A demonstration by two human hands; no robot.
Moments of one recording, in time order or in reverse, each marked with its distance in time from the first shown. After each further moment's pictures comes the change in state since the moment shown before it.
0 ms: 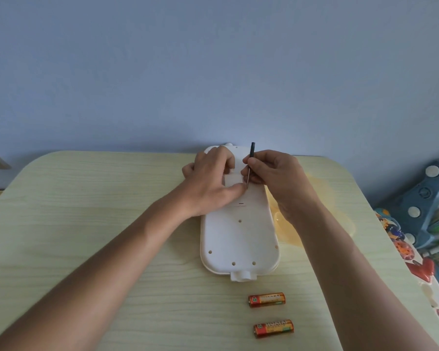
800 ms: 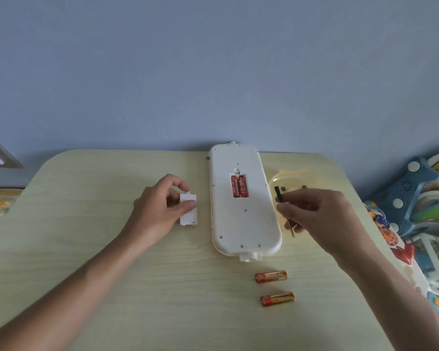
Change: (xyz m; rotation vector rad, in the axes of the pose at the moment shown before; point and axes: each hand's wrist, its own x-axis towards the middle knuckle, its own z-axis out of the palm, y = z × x) left_hand -0.086 -0.059 -0.035 -0.187 0.172 -0.247; right_hand -0.114 -0.022 -0.042 -0.354 0.040 0.067
